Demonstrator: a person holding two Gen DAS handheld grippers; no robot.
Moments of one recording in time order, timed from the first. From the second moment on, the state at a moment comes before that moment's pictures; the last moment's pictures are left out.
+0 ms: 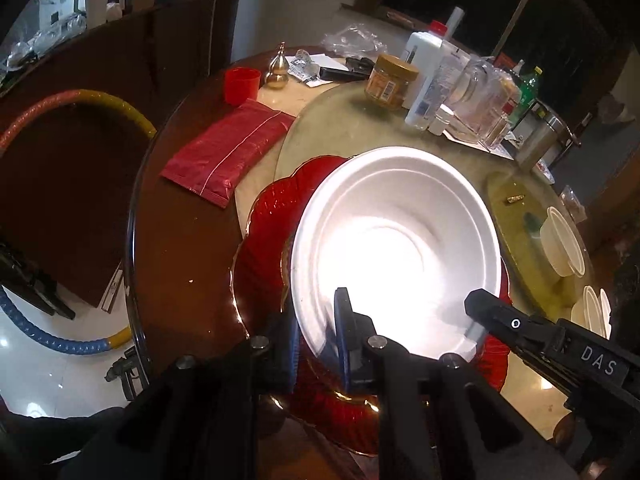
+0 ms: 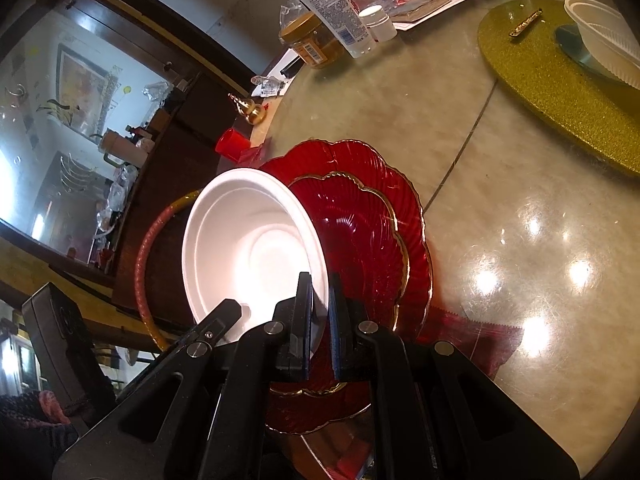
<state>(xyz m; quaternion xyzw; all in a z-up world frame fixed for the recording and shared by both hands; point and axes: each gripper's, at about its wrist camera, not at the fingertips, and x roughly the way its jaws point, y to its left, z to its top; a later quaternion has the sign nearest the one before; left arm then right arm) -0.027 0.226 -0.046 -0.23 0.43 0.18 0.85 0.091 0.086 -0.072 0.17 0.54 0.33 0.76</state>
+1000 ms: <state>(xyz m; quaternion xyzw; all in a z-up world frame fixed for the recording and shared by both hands) -0.030 0.223 -0.035 -0.21 0.41 0.21 0.86 0.090 0.076 -0.071 0.17 0.54 0.31 0.76</state>
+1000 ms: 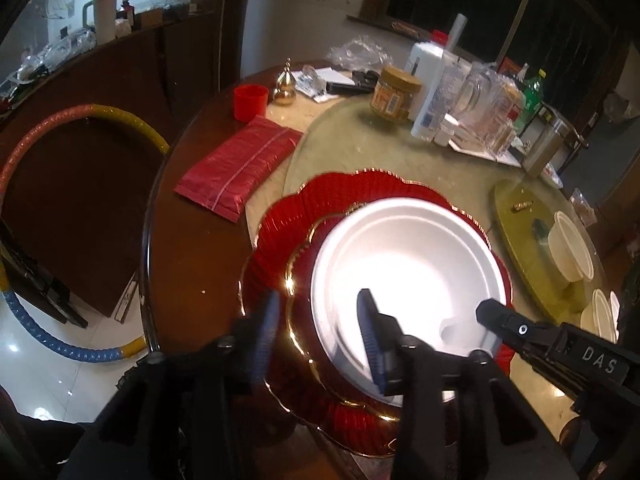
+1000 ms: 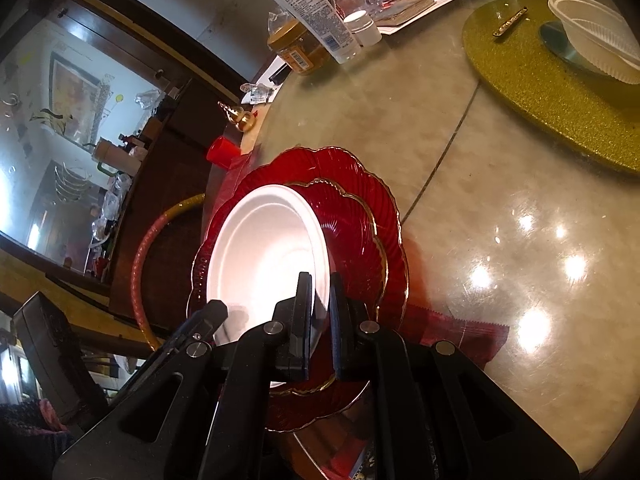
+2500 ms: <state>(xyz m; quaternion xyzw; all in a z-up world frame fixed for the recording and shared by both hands) -0.006 0.062 0.004 -0.08 0.26 -0.02 0.96 0.082 -0.112 -0.042 0.32 0.35 0.20 0.85</state>
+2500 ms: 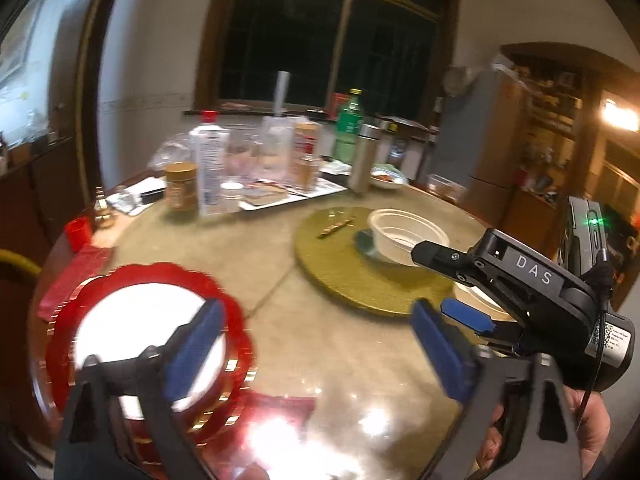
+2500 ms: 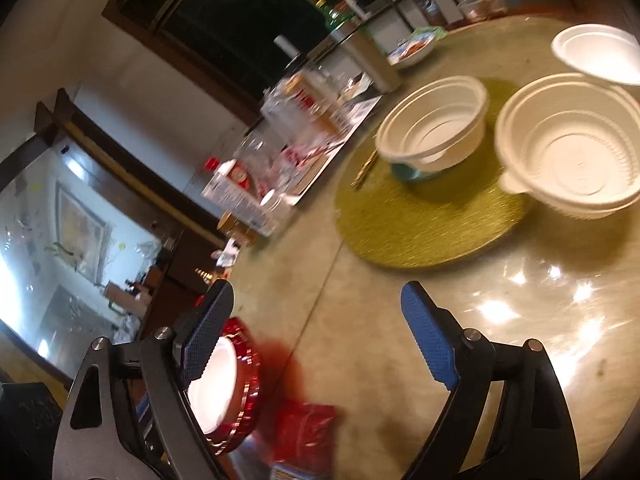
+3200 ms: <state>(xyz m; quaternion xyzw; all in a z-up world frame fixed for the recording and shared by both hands) 0.029 0.014 -0.010 -0.04 0.29 -0.15 0.94 0.048 -0.193 -0.052 0.20 0.39 0.05 0.90</state>
